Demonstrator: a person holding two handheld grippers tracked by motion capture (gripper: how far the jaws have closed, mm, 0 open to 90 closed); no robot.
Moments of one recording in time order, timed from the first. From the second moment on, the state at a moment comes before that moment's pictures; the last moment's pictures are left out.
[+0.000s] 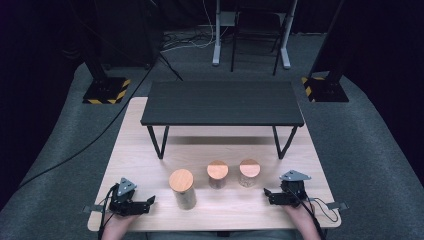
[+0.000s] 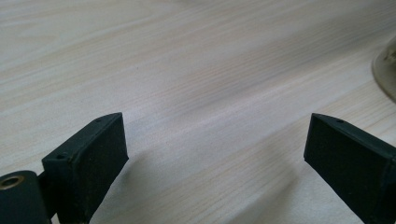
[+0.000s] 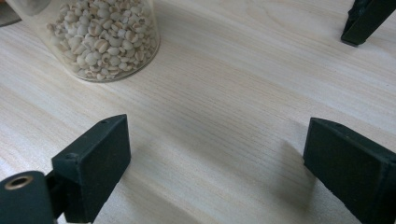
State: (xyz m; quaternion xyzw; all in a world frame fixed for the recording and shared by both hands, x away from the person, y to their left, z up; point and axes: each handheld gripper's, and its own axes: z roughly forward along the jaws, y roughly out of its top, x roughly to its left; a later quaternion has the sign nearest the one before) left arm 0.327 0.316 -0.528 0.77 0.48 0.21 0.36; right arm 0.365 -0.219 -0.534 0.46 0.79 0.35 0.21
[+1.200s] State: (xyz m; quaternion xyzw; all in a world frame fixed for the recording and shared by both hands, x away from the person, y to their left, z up) left arm 0.309 0.311 -0.482 0.77 0.46 0.22 0.40; right arm 0.365 -0.219 -0.534 0.46 0.79 0.35 0.21
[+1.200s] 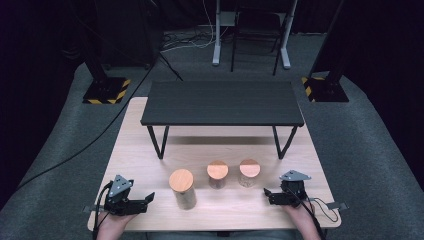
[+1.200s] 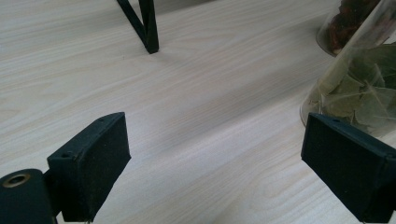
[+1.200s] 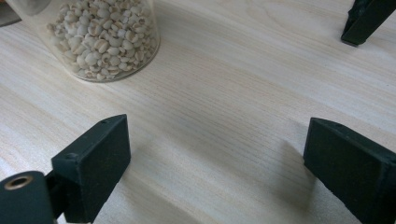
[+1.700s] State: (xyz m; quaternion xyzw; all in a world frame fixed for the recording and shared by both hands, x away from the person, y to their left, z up) left arm 0.307 0.312 -0.473 0.77 0.45 0.22 0.40; right arm 0.366 -0.219 -0.534 0.46 0.79 0.35 0.21
